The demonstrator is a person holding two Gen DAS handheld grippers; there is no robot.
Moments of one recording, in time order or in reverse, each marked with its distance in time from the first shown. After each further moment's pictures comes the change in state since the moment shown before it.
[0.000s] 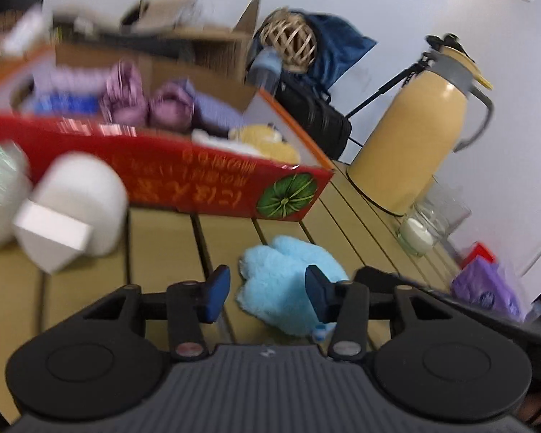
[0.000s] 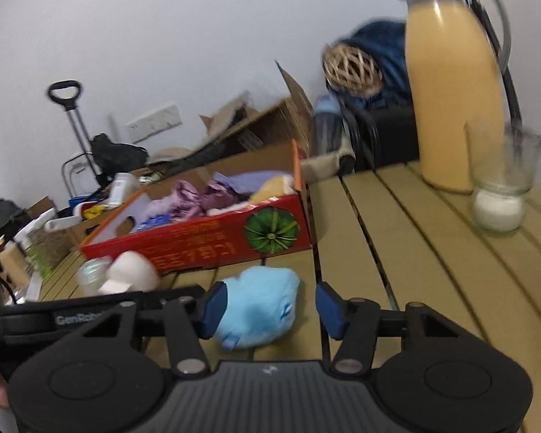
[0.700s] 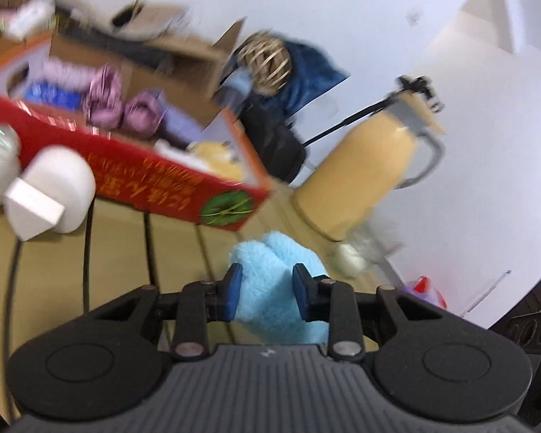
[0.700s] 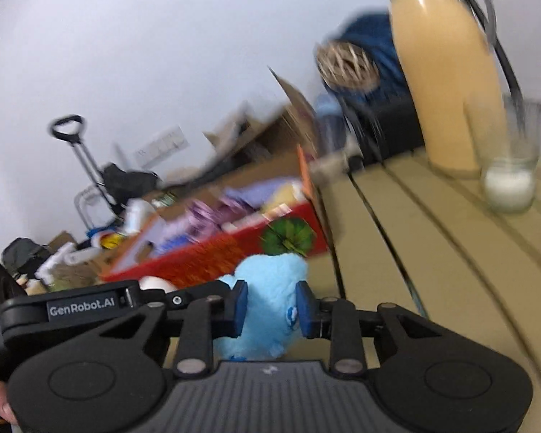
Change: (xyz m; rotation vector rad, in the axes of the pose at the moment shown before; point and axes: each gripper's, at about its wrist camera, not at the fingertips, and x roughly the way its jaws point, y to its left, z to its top) left arm -0.070 -0.029 -0.013 -0.081 -0.094 -0.158; right arm -0.033 0.004 -0.004 0.086 -0.066 0.093
